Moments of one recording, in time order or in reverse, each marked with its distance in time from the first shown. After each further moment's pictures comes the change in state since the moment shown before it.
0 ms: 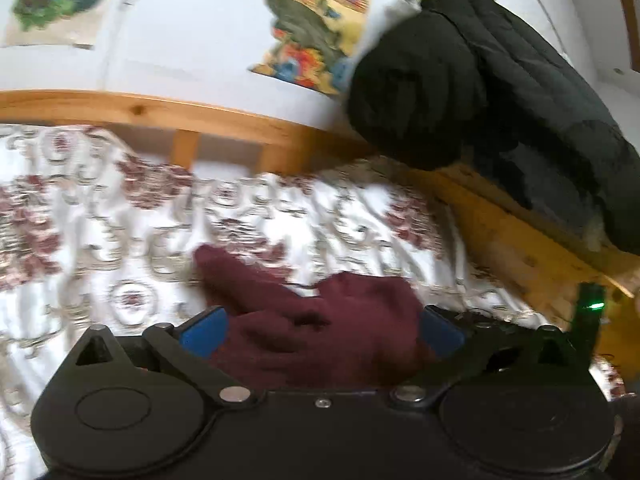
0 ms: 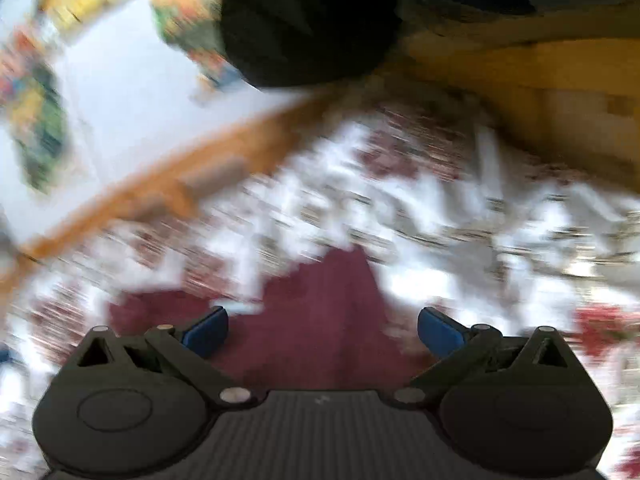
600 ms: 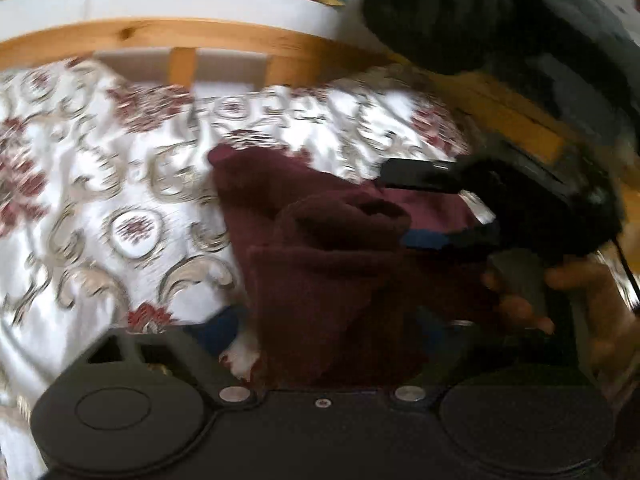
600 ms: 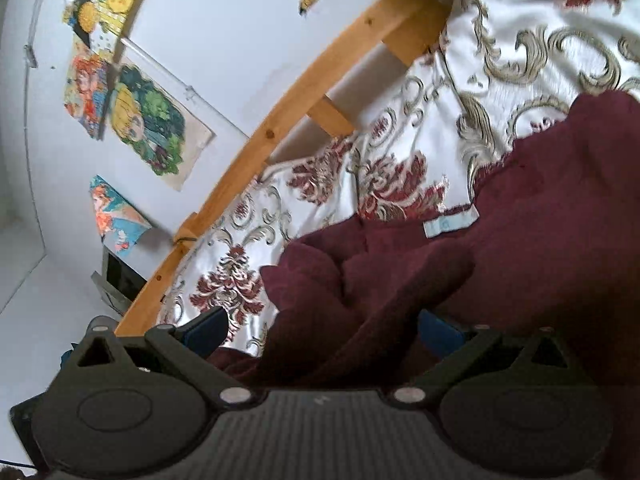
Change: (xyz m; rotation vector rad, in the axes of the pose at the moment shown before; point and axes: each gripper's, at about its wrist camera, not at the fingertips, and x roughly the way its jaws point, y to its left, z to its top) left arm 0.061 0.041 -0.037 0.113 0.230 -0.050; right arm 0.118 0.046 -0.016 0.219 0.325 0.496
